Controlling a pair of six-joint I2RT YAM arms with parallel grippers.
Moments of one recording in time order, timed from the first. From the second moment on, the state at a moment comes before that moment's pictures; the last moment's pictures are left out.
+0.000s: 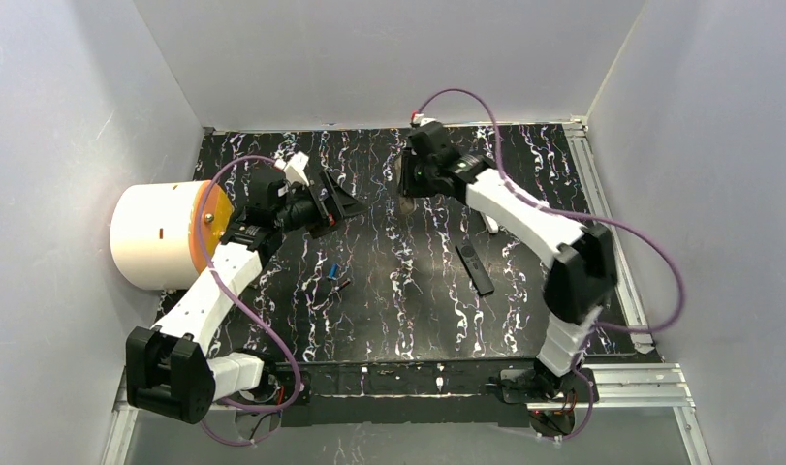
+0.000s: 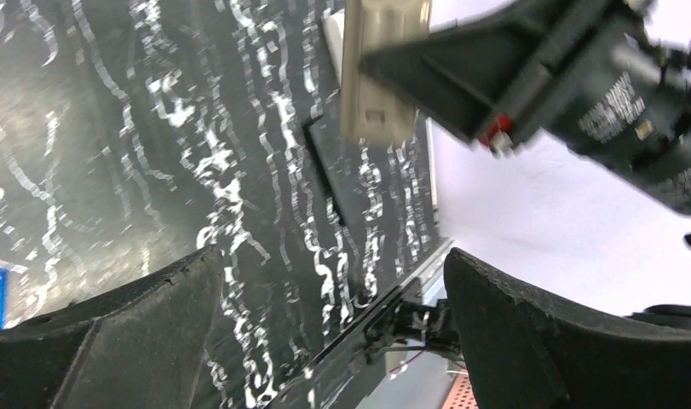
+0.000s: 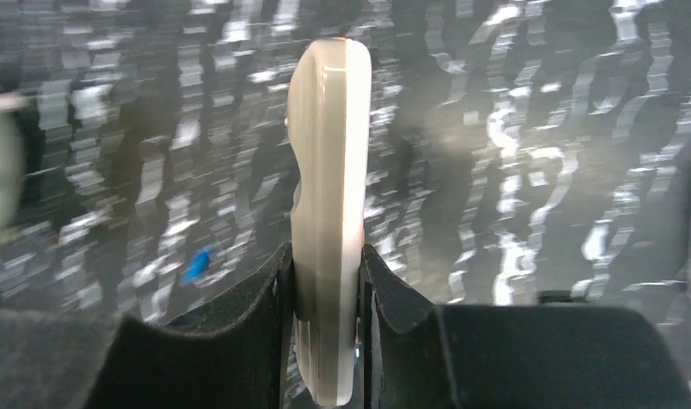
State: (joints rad) left arm -0.27 1.19 0.90 -0.15 0.58 -0.82; right arm 0.70 1.72 1.60 -0.57 0.00 0.53
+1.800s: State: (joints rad) left arm -0.26 1.18 0.91 -0.46 0.51 -0.64; right arm 0.65 2.14 1.74 -0.84 0.50 0.22
